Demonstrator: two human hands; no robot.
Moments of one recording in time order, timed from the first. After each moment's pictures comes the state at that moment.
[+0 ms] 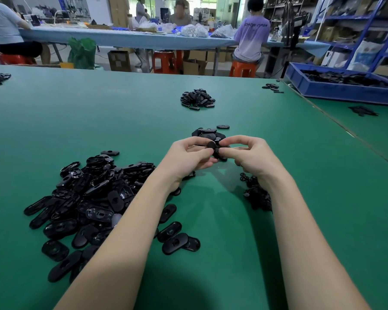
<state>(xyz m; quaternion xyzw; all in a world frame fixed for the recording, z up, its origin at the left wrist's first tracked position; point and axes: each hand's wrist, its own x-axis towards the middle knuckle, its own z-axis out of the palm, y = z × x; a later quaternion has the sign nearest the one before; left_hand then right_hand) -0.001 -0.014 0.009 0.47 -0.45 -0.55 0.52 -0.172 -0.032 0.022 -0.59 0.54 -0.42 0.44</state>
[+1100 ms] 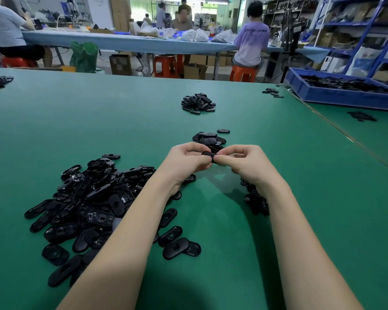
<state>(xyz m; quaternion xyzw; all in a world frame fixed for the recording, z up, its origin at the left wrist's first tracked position) 0.003 -0.015 0.010 0.51 -0.44 -0.53 0.50 -0.168 -0.037 0.012 -0.61 0.54 -0.39 0.43</state>
